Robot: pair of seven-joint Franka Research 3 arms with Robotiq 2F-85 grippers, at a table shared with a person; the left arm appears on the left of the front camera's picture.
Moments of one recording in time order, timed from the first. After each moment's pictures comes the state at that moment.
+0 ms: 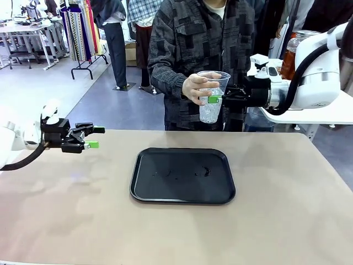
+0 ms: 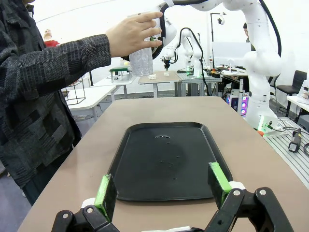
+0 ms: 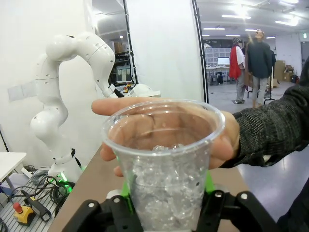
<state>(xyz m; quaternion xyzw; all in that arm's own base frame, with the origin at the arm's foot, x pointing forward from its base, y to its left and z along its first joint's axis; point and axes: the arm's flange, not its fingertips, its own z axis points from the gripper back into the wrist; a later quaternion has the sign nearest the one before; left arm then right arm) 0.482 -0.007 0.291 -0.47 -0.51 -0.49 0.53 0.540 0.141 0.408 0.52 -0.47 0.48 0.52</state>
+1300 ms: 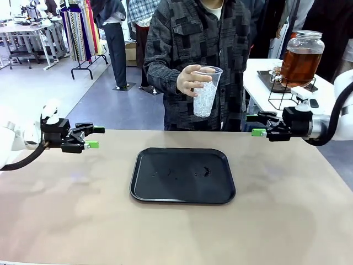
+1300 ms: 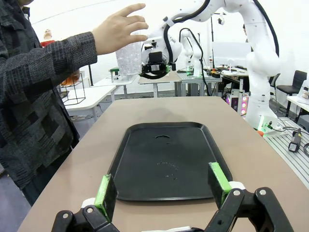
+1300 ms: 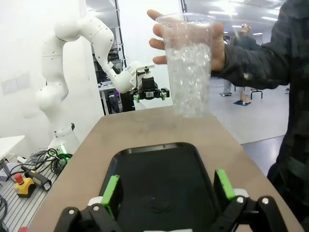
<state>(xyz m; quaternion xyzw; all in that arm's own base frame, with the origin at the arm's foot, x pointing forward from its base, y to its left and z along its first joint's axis) 0.482 -0.007 0.291 -0.47 -0.51 -0.49 0.53 0.503 0.009 0.320 0.49 -0.49 0.47 0.54</state>
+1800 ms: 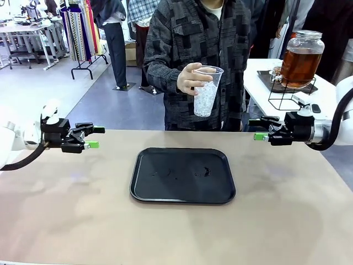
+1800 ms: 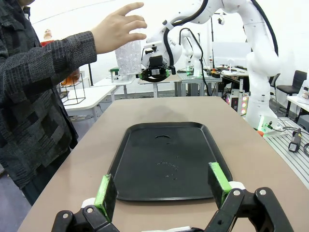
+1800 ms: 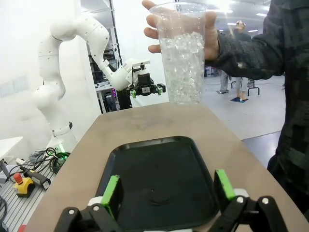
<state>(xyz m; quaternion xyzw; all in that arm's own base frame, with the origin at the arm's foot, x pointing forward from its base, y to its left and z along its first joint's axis) 0.482 -0.007 0.291 -0.47 -0.51 -0.49 0.53 0.502 0.001 0.306 0.49 -0.49 0.46 0.55</state>
